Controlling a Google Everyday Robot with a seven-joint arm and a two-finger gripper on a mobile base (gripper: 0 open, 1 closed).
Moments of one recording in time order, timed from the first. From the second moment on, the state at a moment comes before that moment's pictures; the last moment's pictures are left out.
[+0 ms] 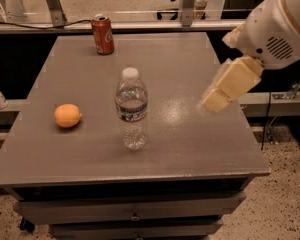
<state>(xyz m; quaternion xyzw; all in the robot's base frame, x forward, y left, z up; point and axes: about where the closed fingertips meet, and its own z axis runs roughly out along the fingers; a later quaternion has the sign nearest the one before) 0.452 -0.118 0.992 -0.53 0.79 0.09 0.29</state>
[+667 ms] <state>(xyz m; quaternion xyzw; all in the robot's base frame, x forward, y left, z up) 0.459 -0.058 0.966 -0.48 0.78 0.16 0.36</state>
